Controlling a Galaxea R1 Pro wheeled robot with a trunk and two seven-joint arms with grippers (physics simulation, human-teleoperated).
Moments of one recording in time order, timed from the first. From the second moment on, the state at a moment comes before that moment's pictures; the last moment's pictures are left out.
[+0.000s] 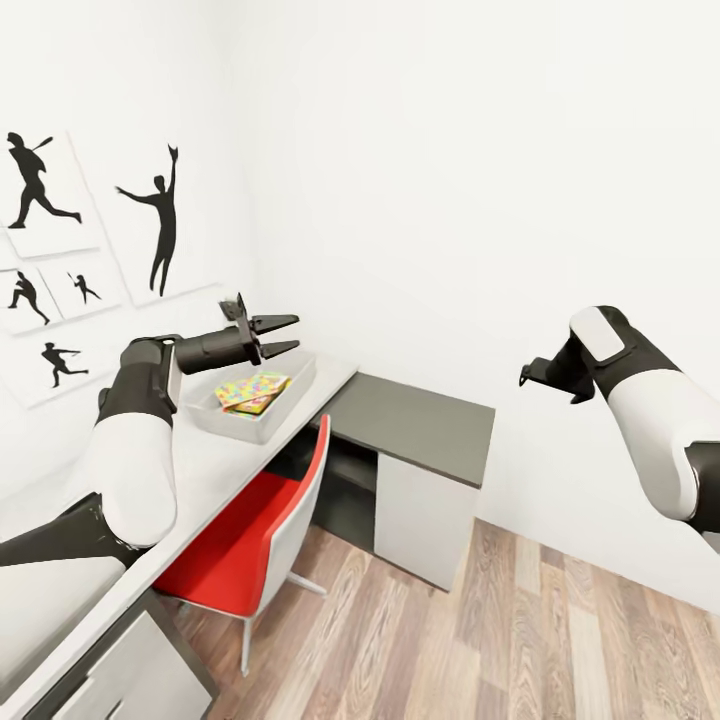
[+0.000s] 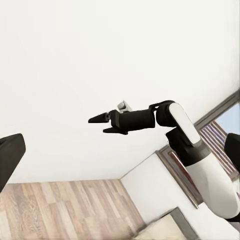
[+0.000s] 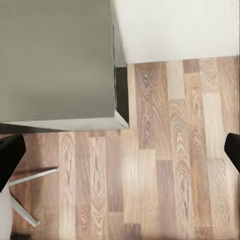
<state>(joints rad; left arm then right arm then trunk) -1.29 -0.04 0.61 -0.74 -0.48 1.01 -1.56 -1.47 -0.24 0.05 -0.40 -0.77 1.04 -0.64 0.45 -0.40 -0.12</state>
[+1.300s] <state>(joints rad) -1.28 -0.04 0.62 -0.74 -0.49 1.00 -1.56 -1.22 -0.28 0.02 -0.39 -0.77 1.04 -0.64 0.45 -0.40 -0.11</state>
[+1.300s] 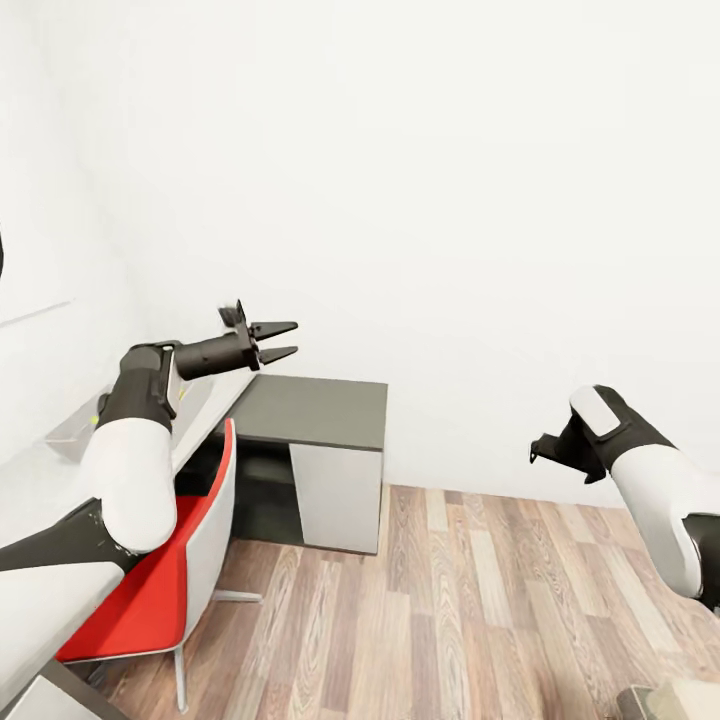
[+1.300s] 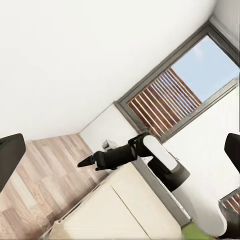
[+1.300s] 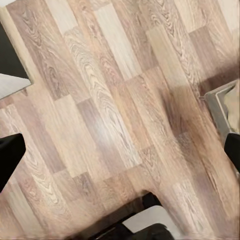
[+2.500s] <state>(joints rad) -1.16 0.07 0.61 -0.74 -0.49 0.94 -1.56 -0.63 -0.13 0.02 -0.37 -0.78 0.57 -0.56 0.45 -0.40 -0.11</state>
